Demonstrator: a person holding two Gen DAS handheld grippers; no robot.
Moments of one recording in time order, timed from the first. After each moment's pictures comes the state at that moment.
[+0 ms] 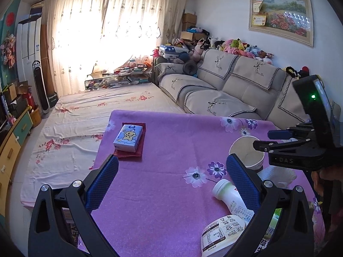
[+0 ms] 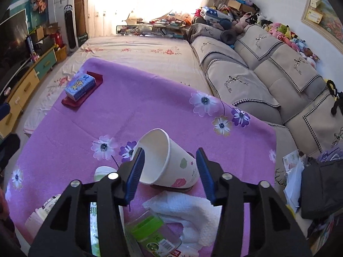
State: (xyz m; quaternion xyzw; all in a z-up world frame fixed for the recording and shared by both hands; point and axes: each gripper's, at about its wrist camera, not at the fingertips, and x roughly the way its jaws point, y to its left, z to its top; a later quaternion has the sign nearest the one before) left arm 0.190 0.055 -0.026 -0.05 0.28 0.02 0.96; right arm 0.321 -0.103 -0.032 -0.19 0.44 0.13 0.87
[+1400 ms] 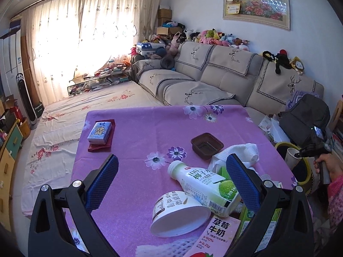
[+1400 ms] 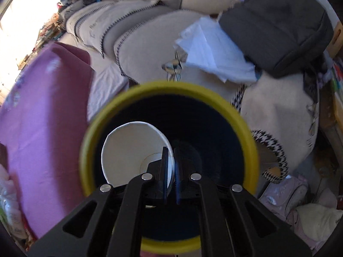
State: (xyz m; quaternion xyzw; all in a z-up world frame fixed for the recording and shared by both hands) left arm 0.136 -0.030 -0.004 0.00 0.30 -0.05 0.95; right arm 0.292 -0.546 -0.158 0.14 0.57 -0.14 0.79
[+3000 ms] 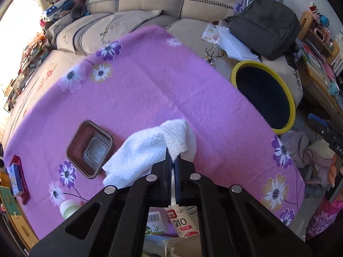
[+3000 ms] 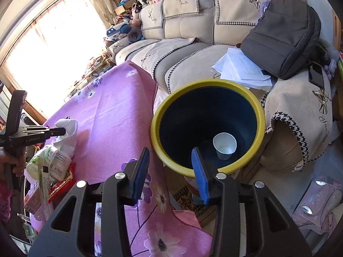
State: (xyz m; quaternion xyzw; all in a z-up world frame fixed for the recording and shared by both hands) left arm 0.288 -0.248 -0.072 0.17 0.52 -0.25 0.80; right arm 0.123 -0.494 -0.079 0.18 0.40 -0.02 0.90
